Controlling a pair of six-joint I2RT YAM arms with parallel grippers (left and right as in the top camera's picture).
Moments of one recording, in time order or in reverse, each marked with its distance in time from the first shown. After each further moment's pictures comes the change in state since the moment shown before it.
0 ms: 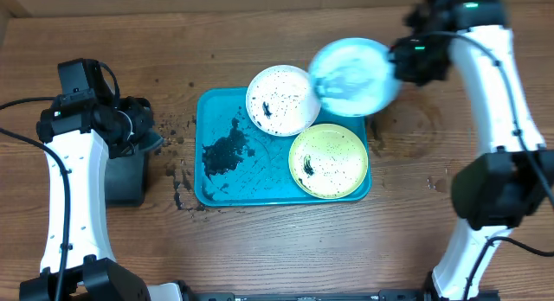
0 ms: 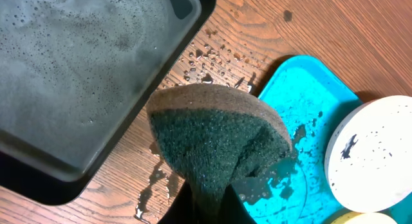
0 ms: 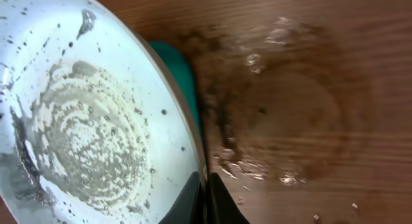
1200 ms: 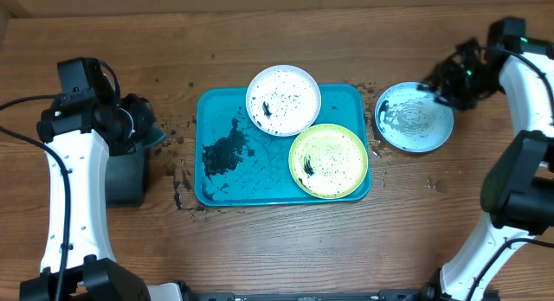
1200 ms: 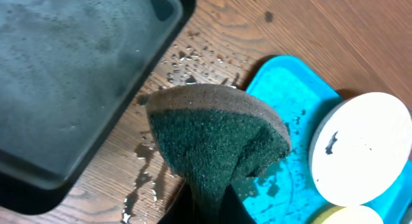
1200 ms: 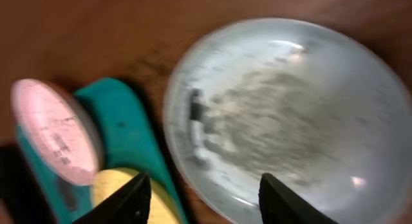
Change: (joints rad) left arm -0.010 0.000 0.000 0.026 0.053 0.000; right arm -0.240 0.002 -0.348 0.345 -0.295 0.002
